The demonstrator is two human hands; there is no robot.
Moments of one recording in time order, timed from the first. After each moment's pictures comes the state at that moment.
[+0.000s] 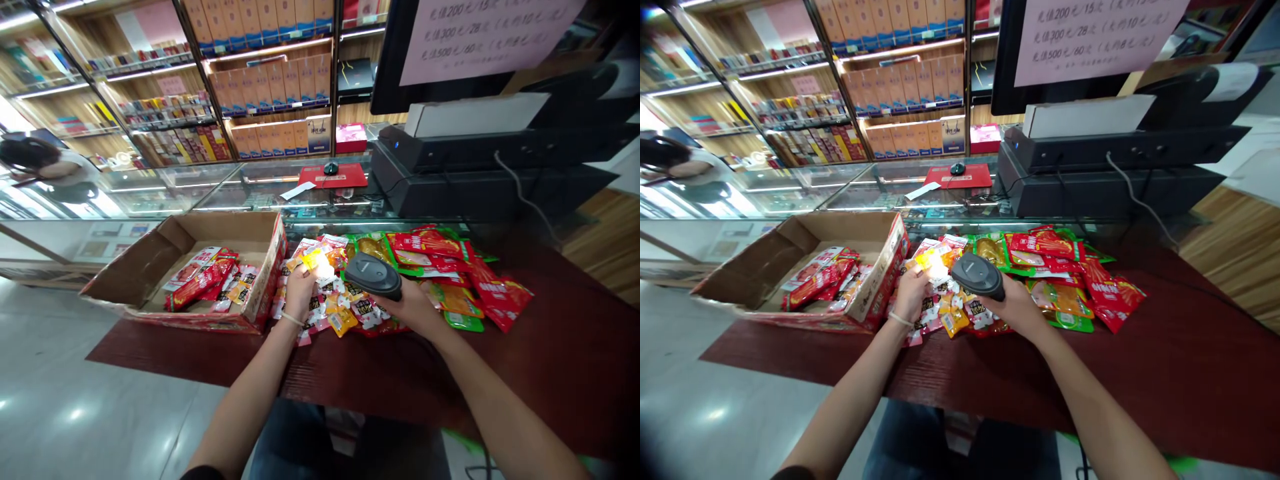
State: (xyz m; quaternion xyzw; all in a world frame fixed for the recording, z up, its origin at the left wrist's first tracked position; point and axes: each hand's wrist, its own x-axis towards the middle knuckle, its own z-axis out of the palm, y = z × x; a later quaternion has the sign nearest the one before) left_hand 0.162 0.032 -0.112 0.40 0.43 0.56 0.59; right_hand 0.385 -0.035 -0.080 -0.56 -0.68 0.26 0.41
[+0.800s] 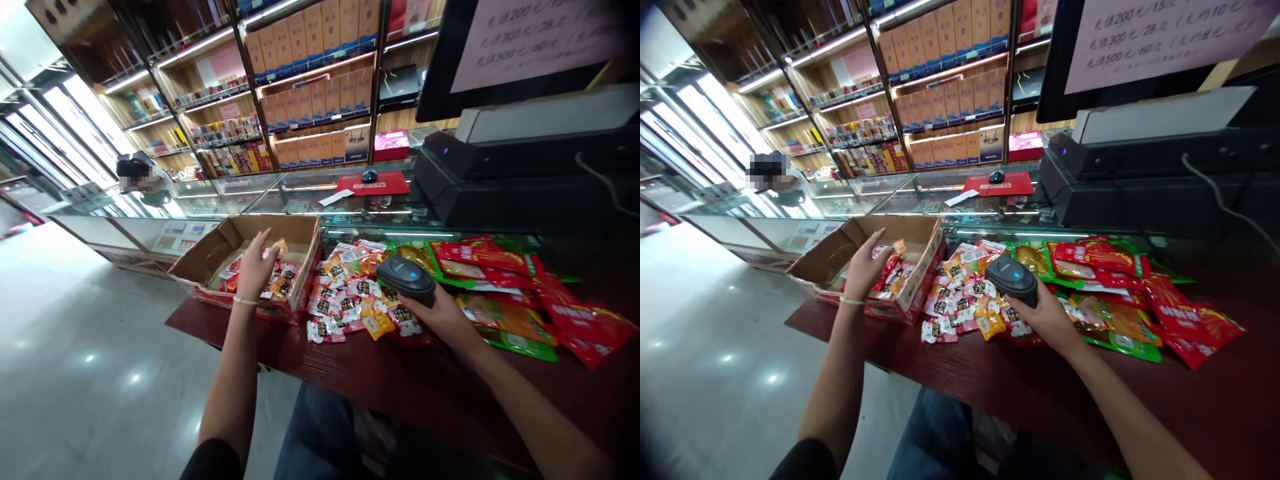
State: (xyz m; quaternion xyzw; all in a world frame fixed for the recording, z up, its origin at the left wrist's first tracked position) left_hand 0.000 0.014 0.008 0.66 0.62 0.42 0.04; right_hand 0.362 -0.037 -0.090 -0.55 -0.61 0.32 0.47
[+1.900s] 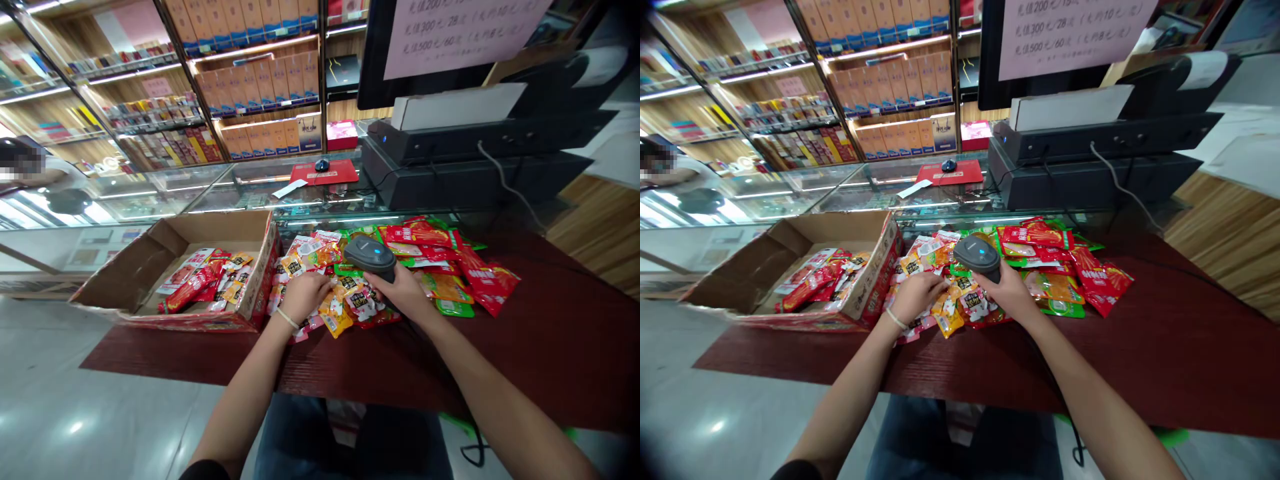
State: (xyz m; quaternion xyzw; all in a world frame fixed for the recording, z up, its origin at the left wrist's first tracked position) left_hand 0.148 0.019 -0.093 0.75 0.40 0.35 0.39; right_hand 0.379 -0.032 -0.084 -0.62 -0.56 0.30 0.47
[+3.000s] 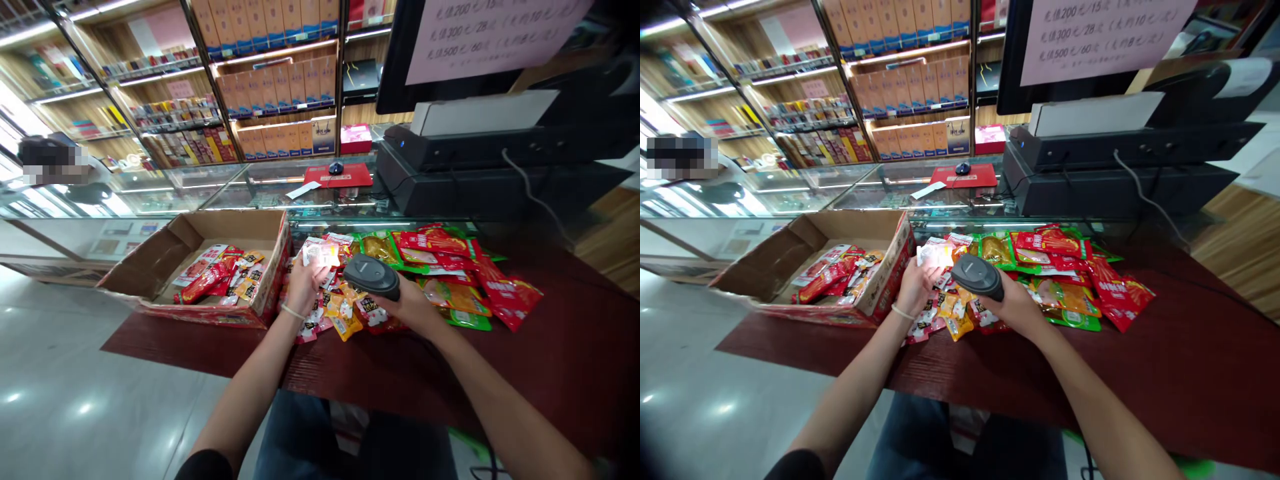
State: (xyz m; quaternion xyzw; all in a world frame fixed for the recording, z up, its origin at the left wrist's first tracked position) left_hand 0.161 0.030 -0.096 0.31 0.32 0.62 0.65; right_hand 0.377 -0.038 -0.090 -0.56 -0.67 0.28 0.39
